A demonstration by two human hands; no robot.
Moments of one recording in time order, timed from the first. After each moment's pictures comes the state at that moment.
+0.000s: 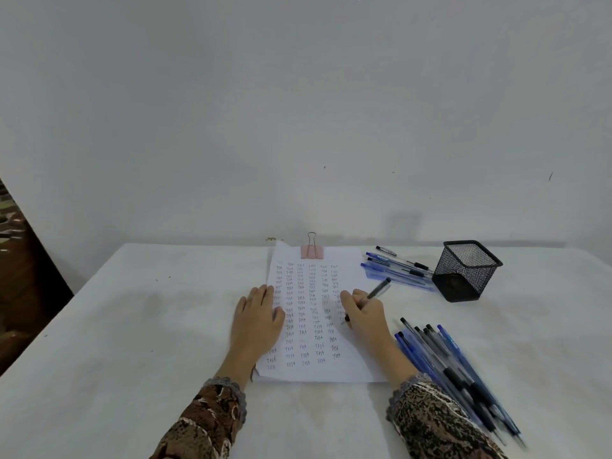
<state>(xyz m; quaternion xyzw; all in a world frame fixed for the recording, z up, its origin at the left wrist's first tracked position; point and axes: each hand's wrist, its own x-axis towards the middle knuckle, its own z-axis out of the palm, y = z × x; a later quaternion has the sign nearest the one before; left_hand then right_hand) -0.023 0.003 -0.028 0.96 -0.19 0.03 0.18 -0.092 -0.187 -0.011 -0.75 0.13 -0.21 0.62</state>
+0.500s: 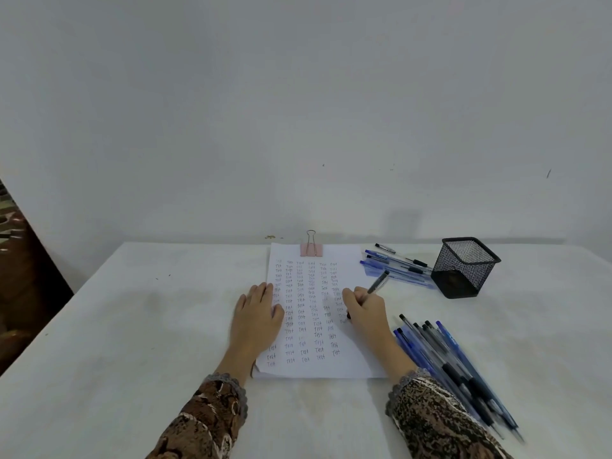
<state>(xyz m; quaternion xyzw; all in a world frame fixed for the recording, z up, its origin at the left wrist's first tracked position) -0.022 0.004 -0.029 0.96 -0.20 0.03 0.19 -0.093 -0.189 -0.011 -0.76 0.13 -0.22 0.60</state>
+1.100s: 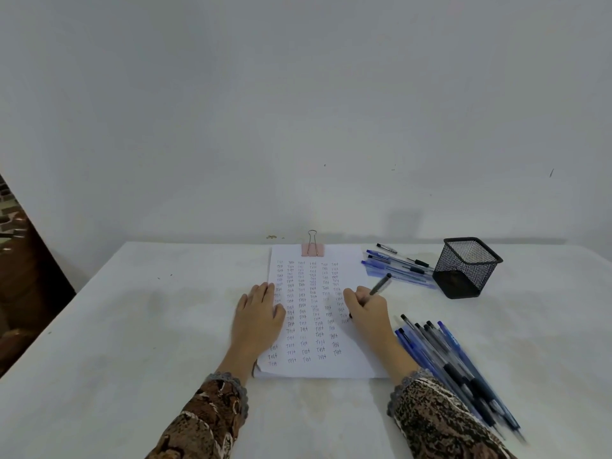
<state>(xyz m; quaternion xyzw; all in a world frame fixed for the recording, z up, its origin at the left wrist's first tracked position) -0.020 0.005 -0.031 0.96 -0.20 0.03 0.19 -0.093 -0.189 -0.012 -0.76 0.13 -0.23 0.59</state>
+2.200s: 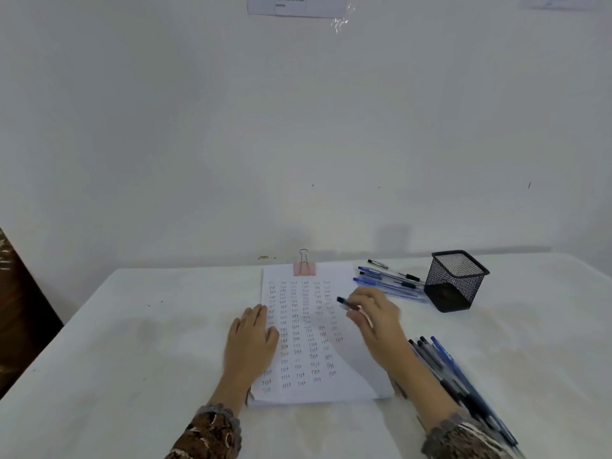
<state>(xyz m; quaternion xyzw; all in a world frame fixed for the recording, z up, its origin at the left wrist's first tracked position) -0.022 0.004 -0.031 0.96 -0.19 0.03 0.20 -0.118 -0.213 0.011 -0.89 -0.02 -0.34 0.31</state>
